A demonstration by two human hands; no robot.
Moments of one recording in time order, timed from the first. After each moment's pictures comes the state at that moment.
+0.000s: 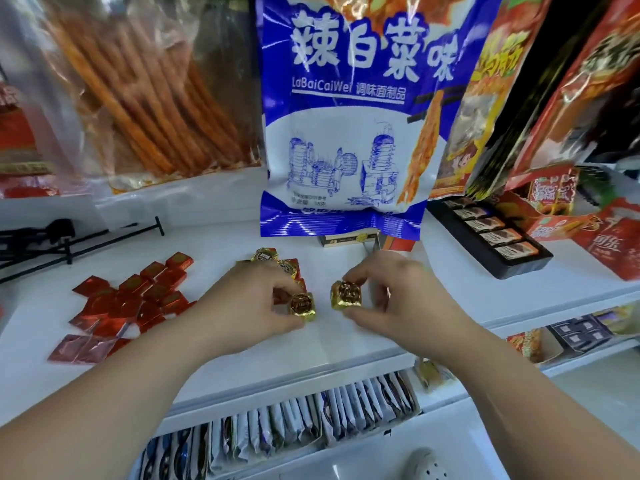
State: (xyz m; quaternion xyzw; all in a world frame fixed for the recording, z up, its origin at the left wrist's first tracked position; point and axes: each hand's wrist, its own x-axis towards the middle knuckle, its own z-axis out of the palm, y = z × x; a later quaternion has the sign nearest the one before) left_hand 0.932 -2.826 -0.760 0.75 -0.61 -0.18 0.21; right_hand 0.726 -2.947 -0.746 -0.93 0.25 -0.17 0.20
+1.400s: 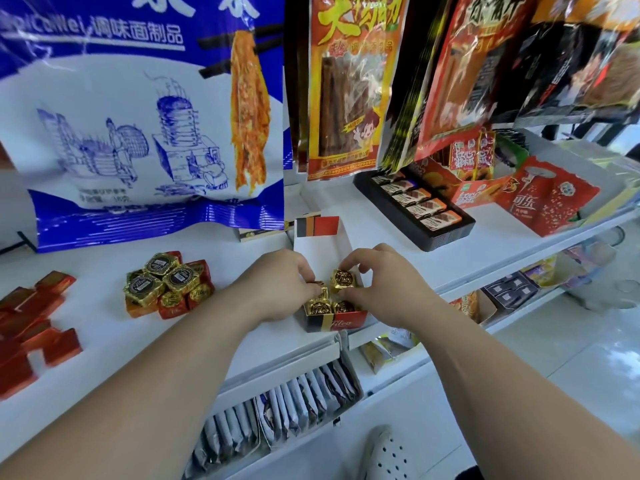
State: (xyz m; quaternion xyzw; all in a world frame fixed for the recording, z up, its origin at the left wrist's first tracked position) left_hand 0.832 -2.948 -0.782 0.76 -0.55 -0.29 0.21; right_hand 0.658 -3.018 -0.784 -0.84 0.48 -0.10 0.24
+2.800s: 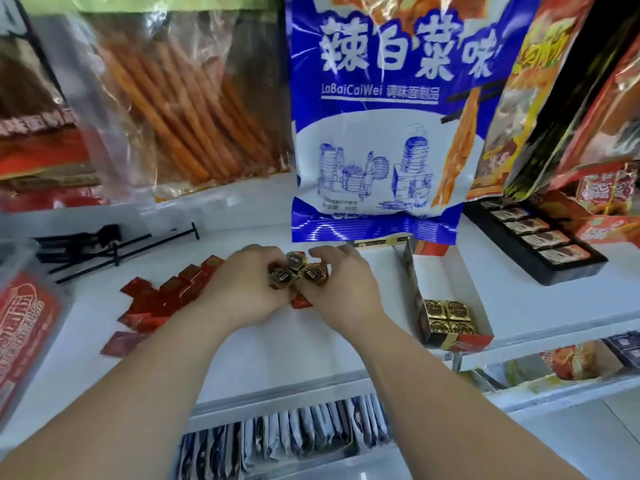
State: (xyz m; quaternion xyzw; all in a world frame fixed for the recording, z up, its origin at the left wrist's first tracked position) left_hand 0.971 -2.830 -0.772 0.83 -0.48 -0.13 0.24; right_hand 0.841 -2.925 -0.795 -0.85 0.38 -0.25 0.28
